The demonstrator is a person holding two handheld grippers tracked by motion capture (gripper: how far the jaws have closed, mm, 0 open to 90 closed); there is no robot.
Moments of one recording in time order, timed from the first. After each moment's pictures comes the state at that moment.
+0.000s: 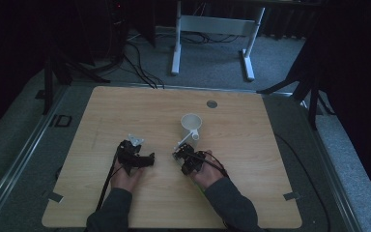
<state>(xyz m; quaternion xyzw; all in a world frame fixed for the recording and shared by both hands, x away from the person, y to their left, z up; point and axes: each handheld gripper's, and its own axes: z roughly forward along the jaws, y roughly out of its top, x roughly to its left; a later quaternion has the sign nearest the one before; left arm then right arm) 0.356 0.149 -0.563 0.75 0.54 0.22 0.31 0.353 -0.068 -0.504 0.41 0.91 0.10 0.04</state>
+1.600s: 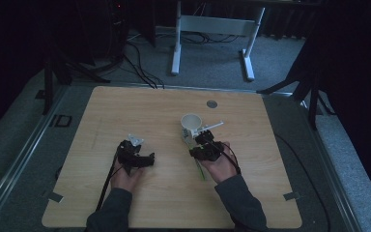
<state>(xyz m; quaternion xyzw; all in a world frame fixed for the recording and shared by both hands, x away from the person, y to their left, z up) 0.356 0.149 -0.563 0.75 0.54 0.22 0.31 0.359 -0.117 -0.459 0.45 0.84 0.29 0.07</state>
